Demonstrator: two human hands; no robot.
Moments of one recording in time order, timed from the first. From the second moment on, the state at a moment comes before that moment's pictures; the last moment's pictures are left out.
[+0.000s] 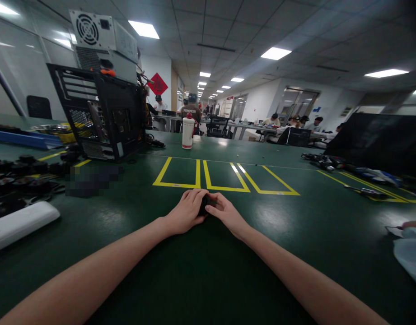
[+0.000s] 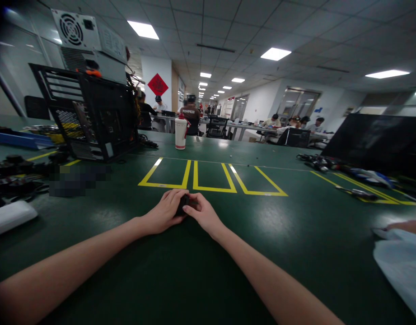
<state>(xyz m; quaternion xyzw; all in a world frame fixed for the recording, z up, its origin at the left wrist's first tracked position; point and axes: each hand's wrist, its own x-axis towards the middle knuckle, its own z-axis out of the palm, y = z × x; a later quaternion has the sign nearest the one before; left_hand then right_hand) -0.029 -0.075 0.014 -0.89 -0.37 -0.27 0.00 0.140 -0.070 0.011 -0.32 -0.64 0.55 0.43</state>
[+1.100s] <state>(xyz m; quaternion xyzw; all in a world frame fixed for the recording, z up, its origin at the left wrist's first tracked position) -0.027 -0.076 0.013 -0.89 -0.37 -0.27 0.01 0.139 -0.071 0.012 -0.37 -0.61 0.55 0.44</state>
